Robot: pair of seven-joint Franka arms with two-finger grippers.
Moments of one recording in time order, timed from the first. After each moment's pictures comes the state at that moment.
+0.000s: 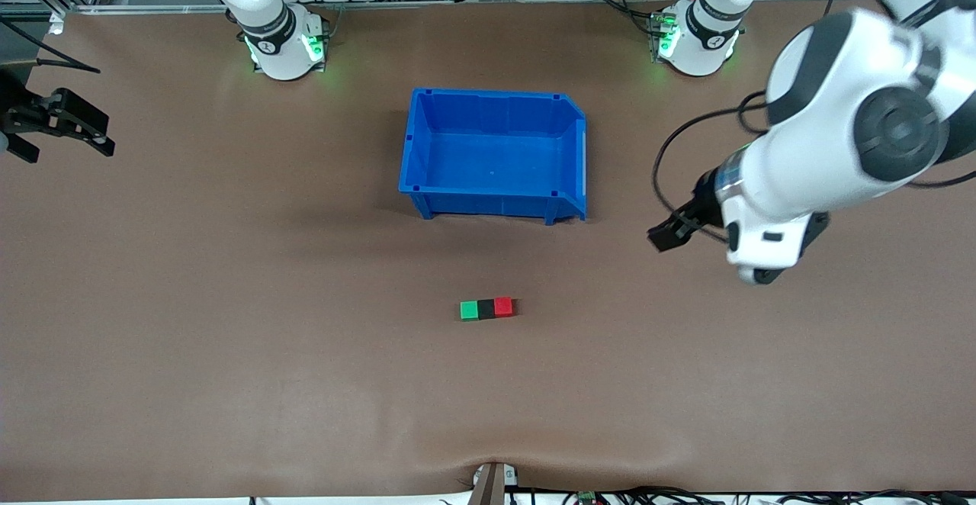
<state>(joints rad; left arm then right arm) -0.26 0.46 -0.09 -1.06 -0.12 1.37 -1.02 -0.12 0.00 0.13 -1.46 -0.02 1.50 -0.09</state>
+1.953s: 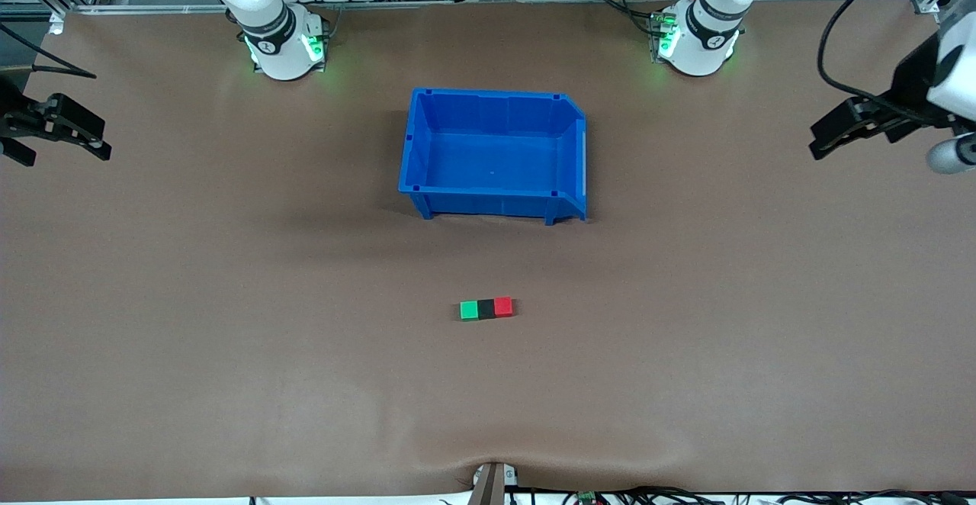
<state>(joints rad) -0.11 0.20 -0.08 -1.10 0.07 1.29 -0.39 -0.12 0.02 0.13 -1.45 -0.02 1.50 -0.09</state>
